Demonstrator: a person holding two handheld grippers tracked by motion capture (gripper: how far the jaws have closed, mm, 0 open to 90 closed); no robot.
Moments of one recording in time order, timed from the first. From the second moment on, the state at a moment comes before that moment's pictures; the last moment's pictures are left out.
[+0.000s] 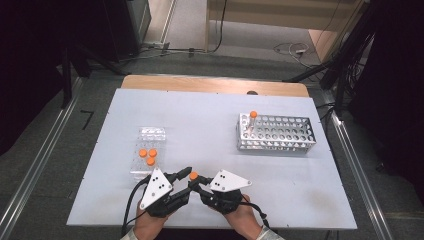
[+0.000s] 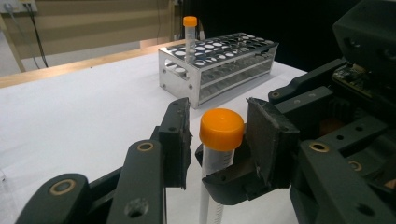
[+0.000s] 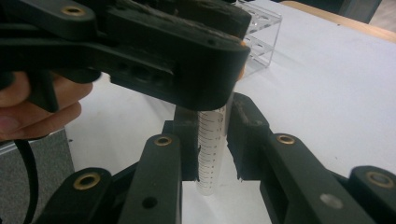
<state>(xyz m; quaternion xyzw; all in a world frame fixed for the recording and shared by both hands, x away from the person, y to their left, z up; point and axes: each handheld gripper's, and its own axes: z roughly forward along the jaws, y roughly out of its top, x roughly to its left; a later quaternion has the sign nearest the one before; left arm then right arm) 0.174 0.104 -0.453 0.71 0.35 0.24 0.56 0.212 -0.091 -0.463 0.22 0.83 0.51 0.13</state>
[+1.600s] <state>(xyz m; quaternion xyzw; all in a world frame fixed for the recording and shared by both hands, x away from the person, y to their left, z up) 0.164 0.186 -0.400 0.65 0.43 0.30 0.55 0.227 -0.119 -0.458 0.25 0.82 0.49 0.14</state>
